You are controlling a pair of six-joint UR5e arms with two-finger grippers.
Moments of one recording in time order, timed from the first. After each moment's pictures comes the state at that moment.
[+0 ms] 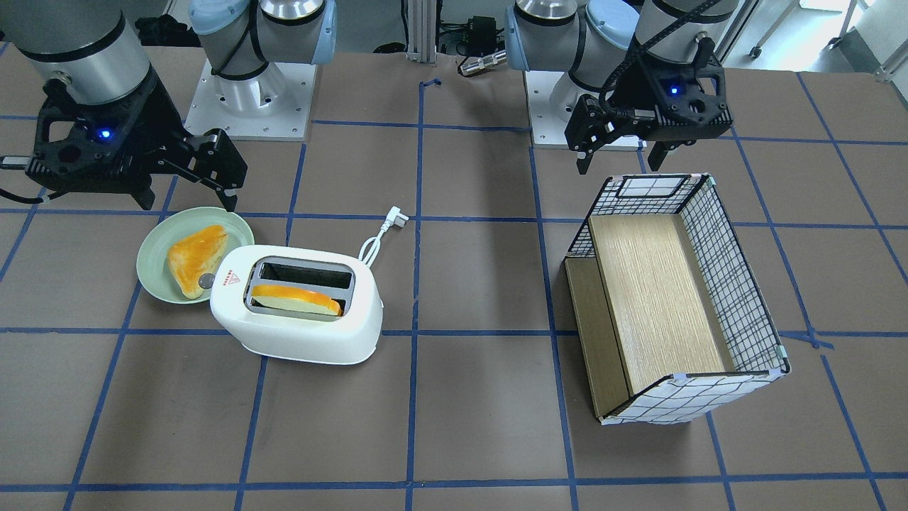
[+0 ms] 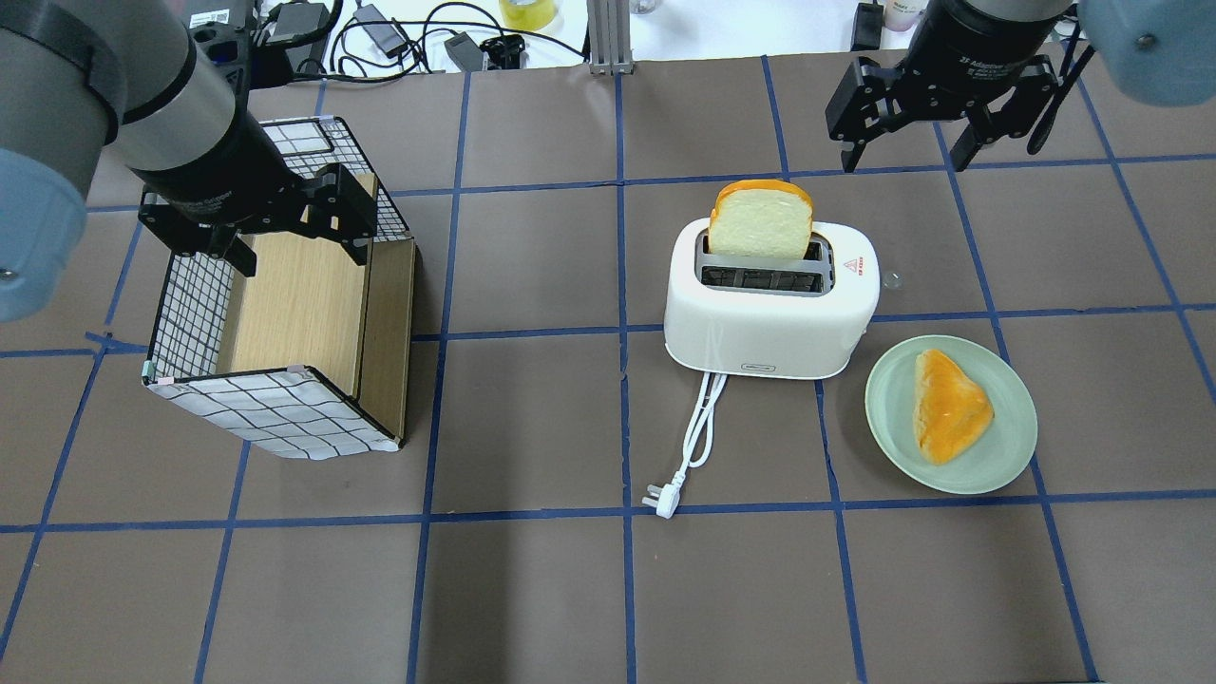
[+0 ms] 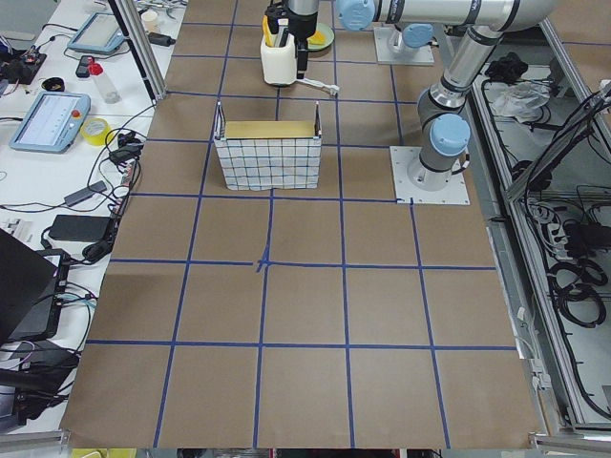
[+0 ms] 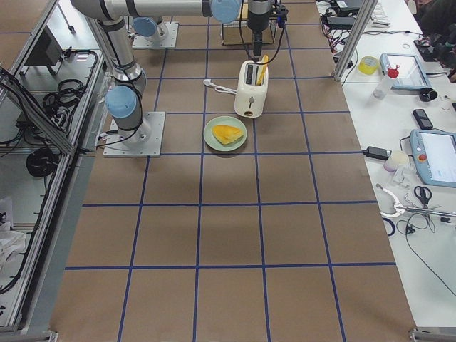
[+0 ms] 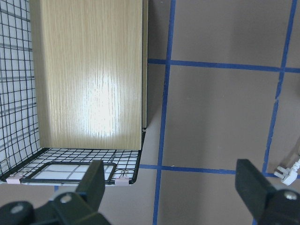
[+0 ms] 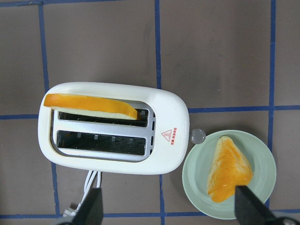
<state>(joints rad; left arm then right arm) -1.57 -1.47 -1.67 -1.51 1.59 -0.08 1.54 -1.50 1.48 -1.58 -1.54 0.00</state>
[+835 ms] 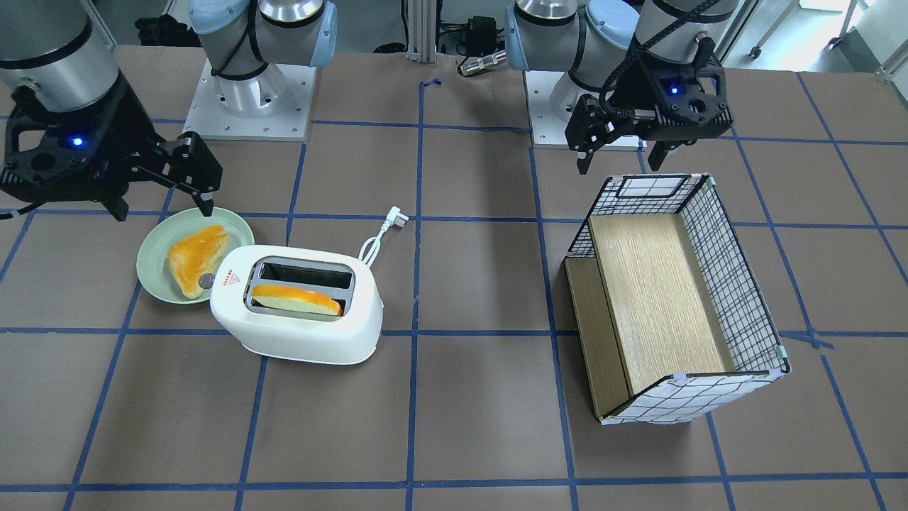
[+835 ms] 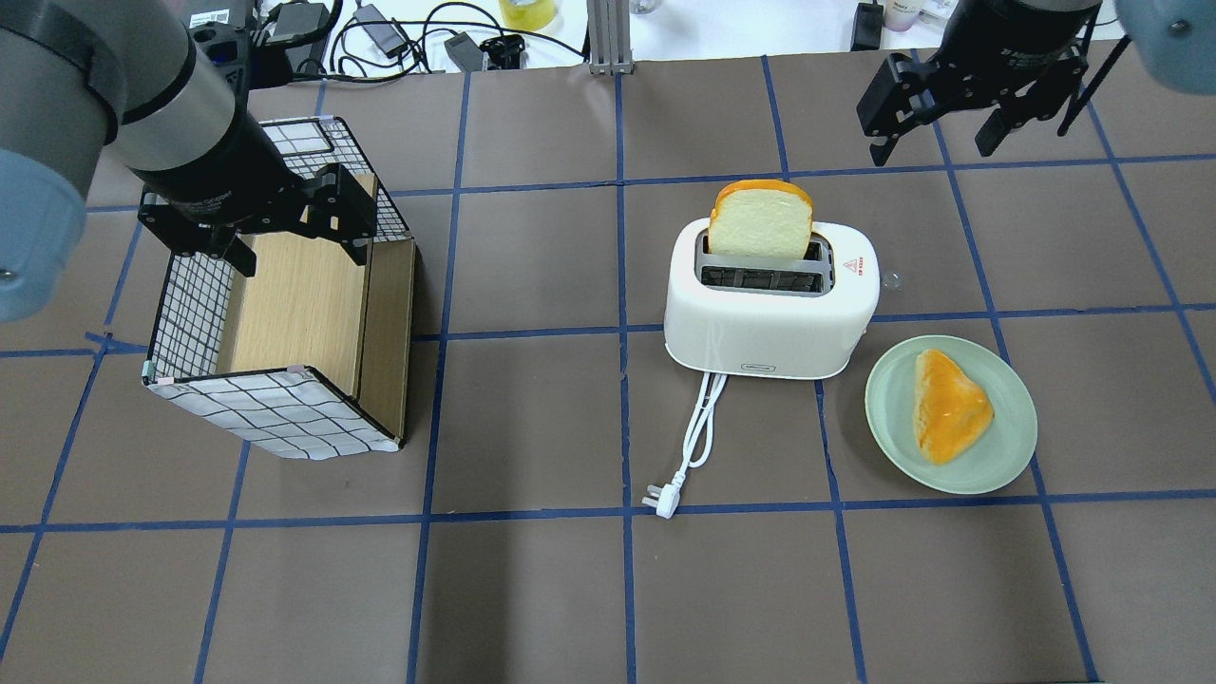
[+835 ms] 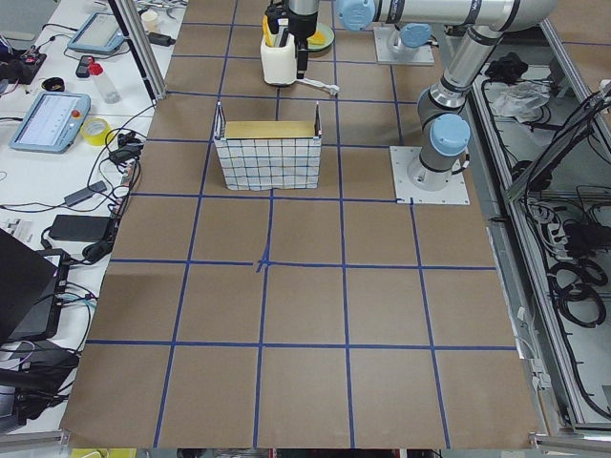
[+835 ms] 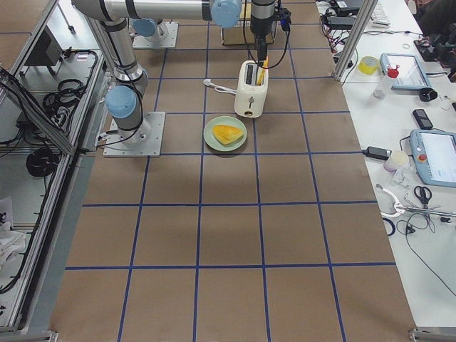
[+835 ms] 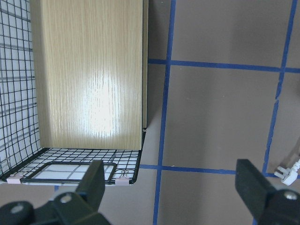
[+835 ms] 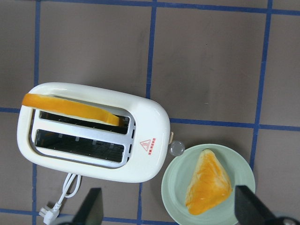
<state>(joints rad) -1.57 -1.47 -1.67 -1.51 1.59 -0.08 1.47 -1.50 1.48 -1.60 -1.53 -0.18</state>
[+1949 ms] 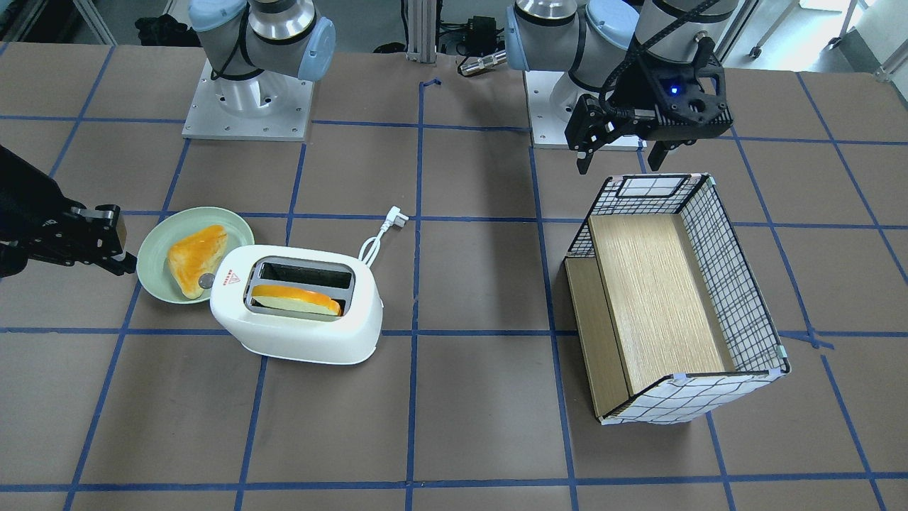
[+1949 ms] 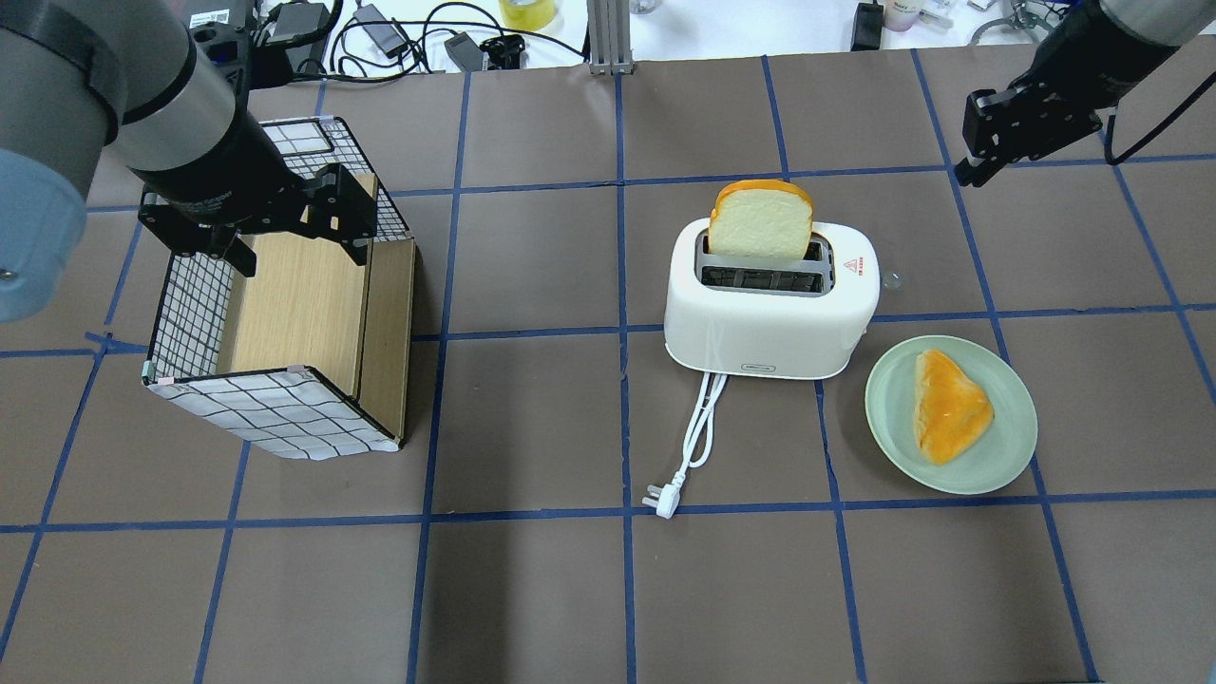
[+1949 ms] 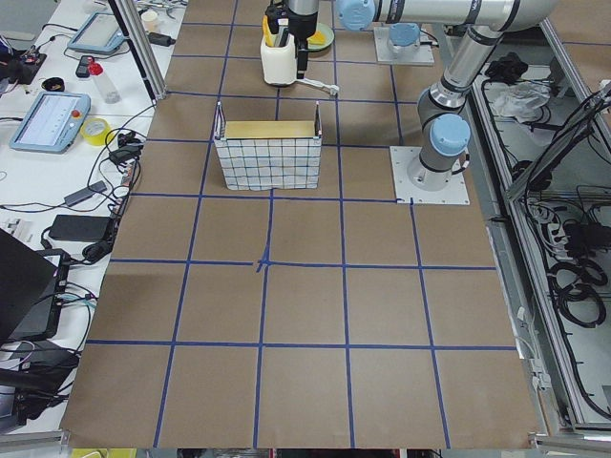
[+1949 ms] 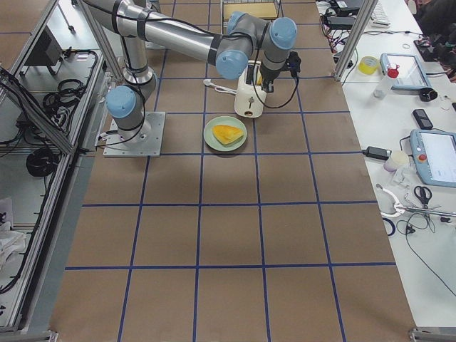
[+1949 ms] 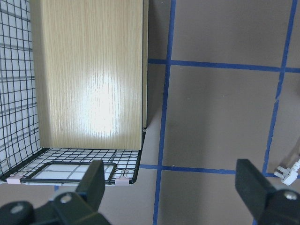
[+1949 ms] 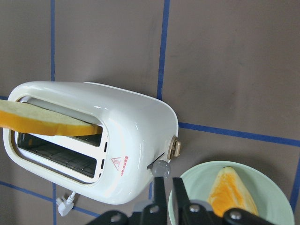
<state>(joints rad) -1.57 -1.47 -1.67 -1.51 1.59 -0.08 1.24 -1.39 1.57 -1.58 -1.24 -0.45</state>
